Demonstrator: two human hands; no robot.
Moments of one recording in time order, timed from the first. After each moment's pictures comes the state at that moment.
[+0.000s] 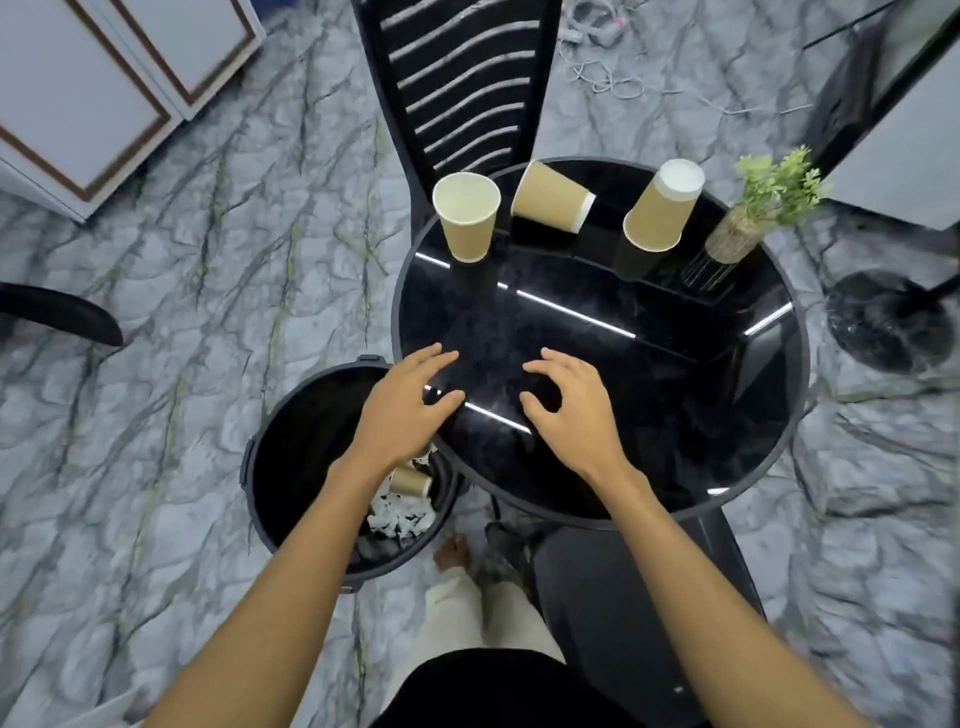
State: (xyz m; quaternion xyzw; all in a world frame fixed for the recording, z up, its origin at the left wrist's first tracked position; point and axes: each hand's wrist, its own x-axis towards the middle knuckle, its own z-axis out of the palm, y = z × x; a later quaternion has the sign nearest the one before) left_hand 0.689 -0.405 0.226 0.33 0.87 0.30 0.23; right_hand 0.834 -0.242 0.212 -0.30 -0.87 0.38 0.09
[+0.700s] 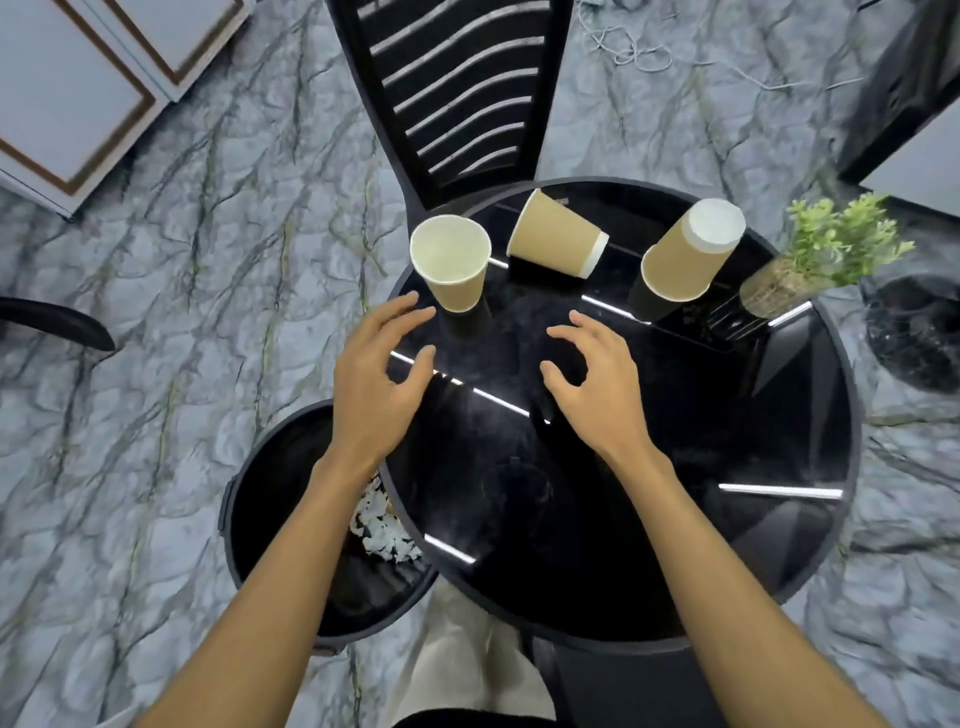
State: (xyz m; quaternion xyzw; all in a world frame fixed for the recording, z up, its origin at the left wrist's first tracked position) left_hand 0.609 -0.312 0.234 0.30 0.83 0.46 0.06; right_hand 0.747 -0.129 0.205 -0.33 -0.85 0.40 0.11
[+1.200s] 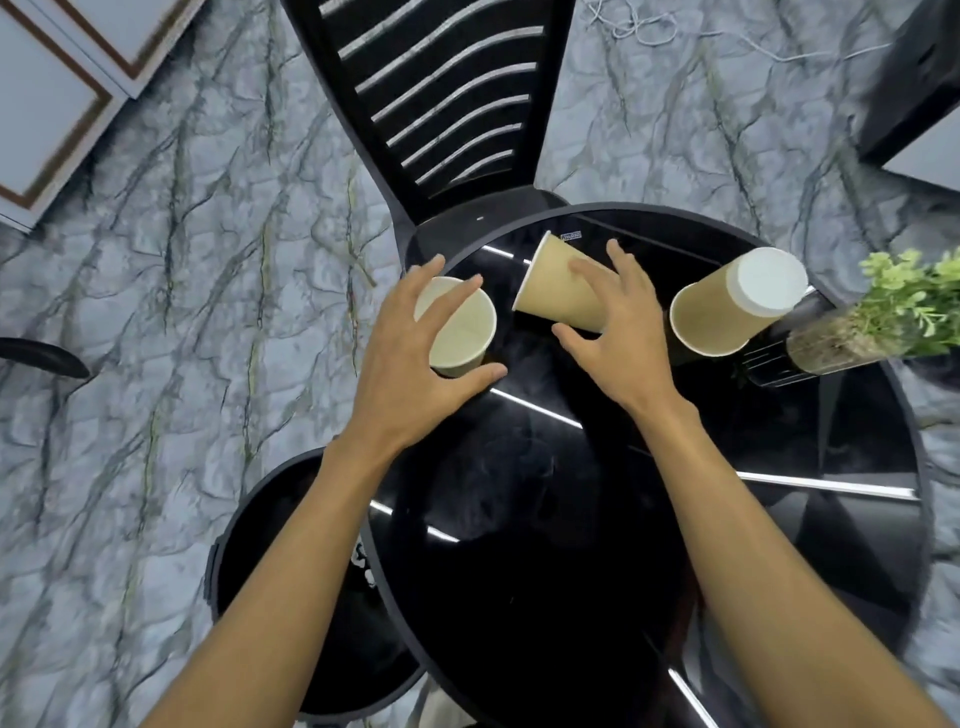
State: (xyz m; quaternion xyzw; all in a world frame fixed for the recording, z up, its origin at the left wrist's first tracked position) left_hand 0.524 -0.226 0.215 0.39 0.84 0.35 0.13; right_hand 0.644 -0.031 0.181 -0.32 -0.89 0.32 0.11
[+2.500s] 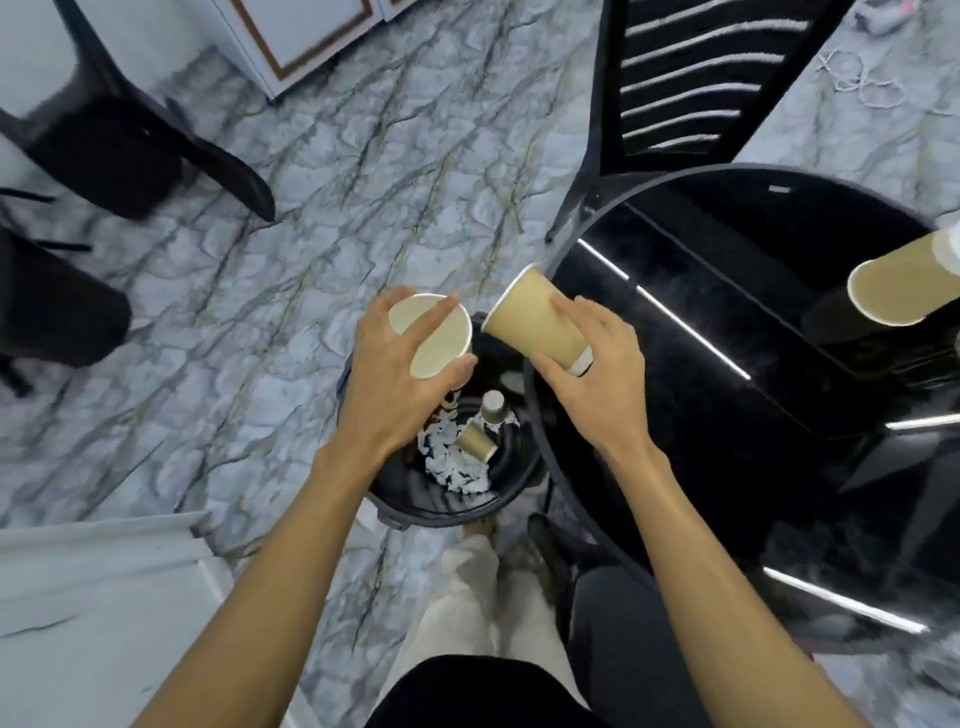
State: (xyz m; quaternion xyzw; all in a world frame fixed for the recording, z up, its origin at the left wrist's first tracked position) left_hand 0.654 -0.500 0.245 0.15 0.93 0.34 0.04; right_hand 0.717 -0.290 0.215 -0.14 -0.89 0.42 0.11
